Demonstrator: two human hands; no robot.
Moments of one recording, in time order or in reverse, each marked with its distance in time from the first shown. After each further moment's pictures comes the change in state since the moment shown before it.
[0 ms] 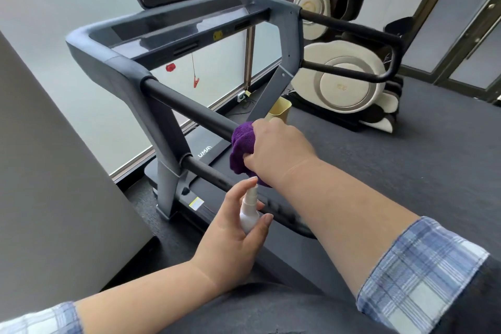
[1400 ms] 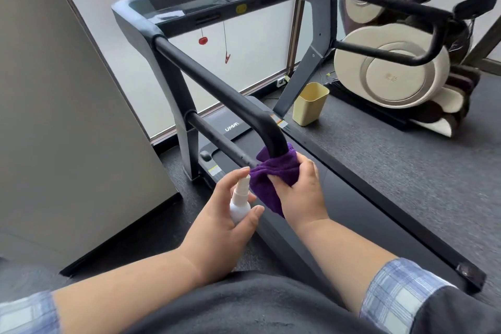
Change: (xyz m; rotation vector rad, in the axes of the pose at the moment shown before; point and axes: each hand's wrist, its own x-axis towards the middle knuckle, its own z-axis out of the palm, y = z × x) left_hand -0.086 0.054 0.124 0.136 0.156 -0.133; right_hand -0.153 0.157 0.115 1.073 0.067 0.147
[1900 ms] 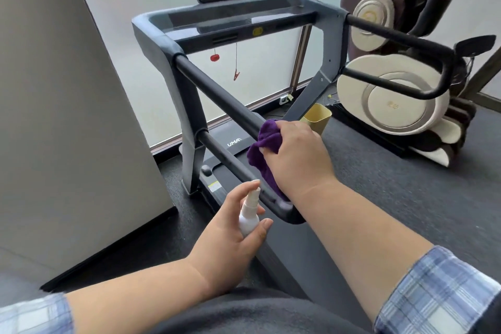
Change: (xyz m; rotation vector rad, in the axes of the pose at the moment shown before) left_hand 0.033 -0.014 -0.028 -0.006 0.025 0.021; right_hand 0.067 -0.137 0.021 -0.681 -0.024 -0.323
